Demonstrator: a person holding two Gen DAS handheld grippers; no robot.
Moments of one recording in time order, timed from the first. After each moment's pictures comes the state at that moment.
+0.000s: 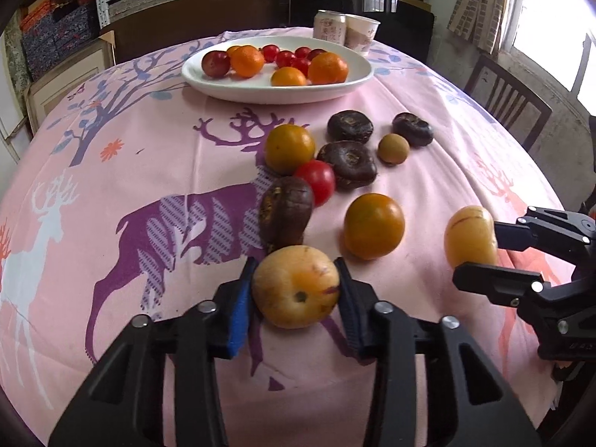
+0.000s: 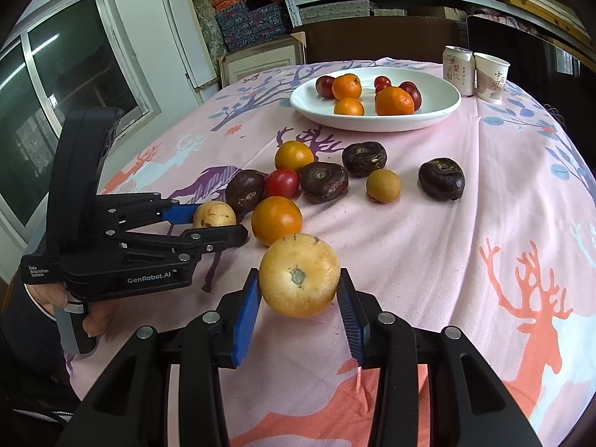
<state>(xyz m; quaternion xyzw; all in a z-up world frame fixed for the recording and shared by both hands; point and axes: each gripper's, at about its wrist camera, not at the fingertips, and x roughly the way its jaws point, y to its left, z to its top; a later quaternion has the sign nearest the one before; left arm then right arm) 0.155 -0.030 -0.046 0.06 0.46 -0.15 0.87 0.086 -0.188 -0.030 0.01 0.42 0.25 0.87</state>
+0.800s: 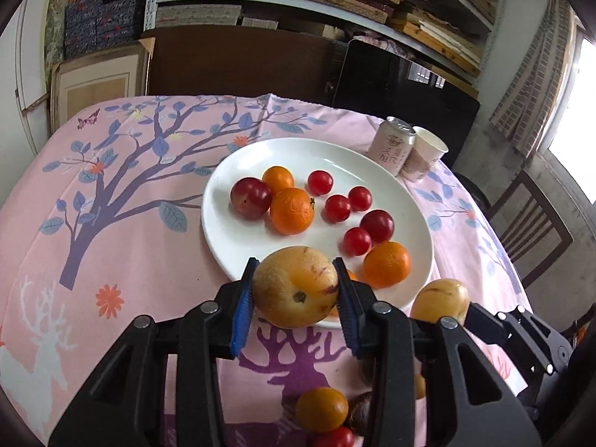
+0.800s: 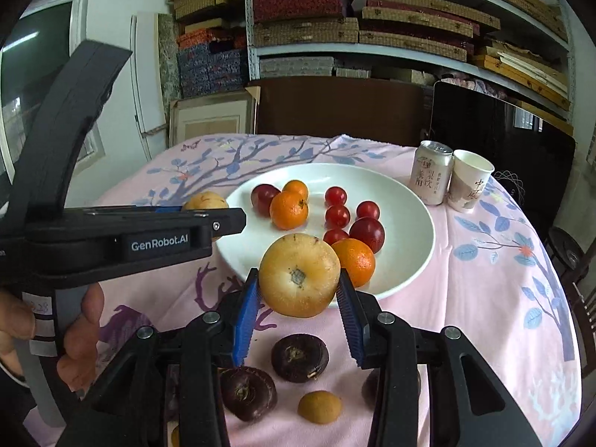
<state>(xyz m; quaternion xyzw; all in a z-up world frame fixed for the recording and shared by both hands) 0.322 -0.021 0.016 -0.07 0.40 -0.09 0.91 0.225 -0.157 0.007 -0.04 0.33 0.14 0.93</state>
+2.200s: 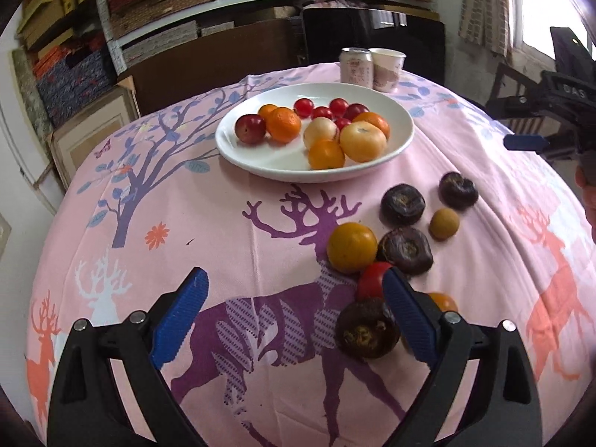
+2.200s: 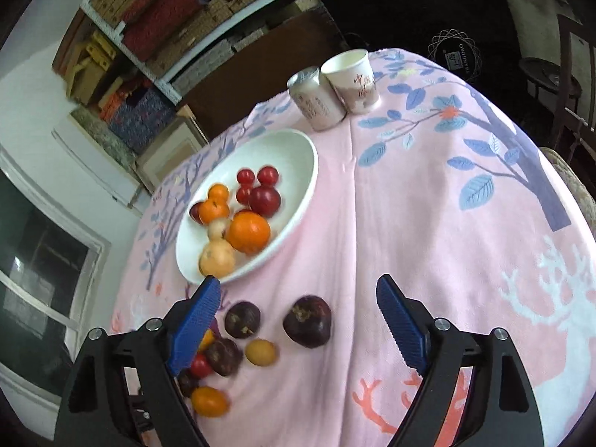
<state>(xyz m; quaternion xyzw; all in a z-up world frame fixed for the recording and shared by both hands) 0.198 -0.024 -0.008 0.13 0.39 -0.12 0.90 0.215 -0.297 -0.005 0.21 0.44 0.10 0.86</state>
